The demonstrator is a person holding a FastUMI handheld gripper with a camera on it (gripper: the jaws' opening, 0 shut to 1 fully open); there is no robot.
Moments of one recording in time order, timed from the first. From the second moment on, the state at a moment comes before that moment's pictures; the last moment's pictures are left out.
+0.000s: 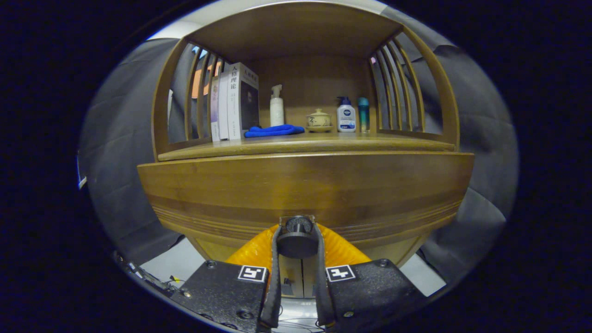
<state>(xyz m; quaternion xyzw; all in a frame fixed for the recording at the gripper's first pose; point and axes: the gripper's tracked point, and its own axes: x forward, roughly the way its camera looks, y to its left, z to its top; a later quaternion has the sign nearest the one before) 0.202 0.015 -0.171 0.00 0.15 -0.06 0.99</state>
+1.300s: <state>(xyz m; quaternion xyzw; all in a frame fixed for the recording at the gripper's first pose) 0.083 0.030 -0.167 0.03 0.18 0.01 0.98</state>
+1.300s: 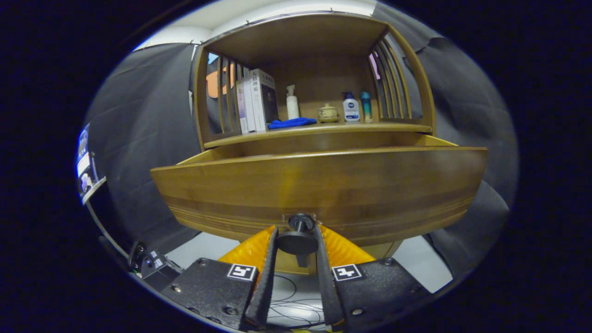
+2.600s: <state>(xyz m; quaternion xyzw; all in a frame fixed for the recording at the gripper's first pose) 0.180 0.017 -0.080 0.01 0.37 0.06 0.93</state>
